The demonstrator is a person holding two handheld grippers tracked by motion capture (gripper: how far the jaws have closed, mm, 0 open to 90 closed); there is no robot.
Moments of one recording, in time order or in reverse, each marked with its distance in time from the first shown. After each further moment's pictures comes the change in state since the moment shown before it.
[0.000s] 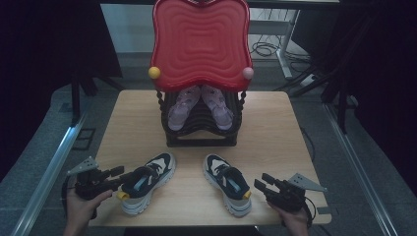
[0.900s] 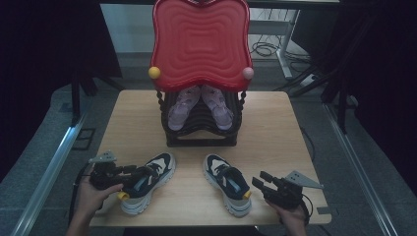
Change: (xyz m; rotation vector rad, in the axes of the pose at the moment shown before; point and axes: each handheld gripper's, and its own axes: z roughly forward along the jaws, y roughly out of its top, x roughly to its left) left arm 0.012 0.009 0.040 0.165 -0.076 0.057; right arm 0.002 0.005 0.008 0.013 -0.004 -0.007
